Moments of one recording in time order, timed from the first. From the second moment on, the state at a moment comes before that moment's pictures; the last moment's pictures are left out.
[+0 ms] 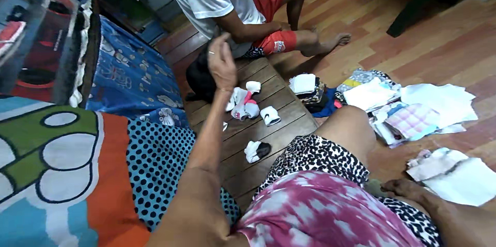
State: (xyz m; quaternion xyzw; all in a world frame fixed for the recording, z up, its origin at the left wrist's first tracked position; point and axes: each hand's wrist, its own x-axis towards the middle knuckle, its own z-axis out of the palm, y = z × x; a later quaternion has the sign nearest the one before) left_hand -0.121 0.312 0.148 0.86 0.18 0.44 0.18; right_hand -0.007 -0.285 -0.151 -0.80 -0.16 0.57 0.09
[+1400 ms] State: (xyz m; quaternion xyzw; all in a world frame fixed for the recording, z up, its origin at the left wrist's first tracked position) left_hand -0.175 0.496 0.043 0.51 0.69 0.31 0.40; right_hand -0.007 -0.291 -0.165 -0.80 -0.14 0.59 0.04
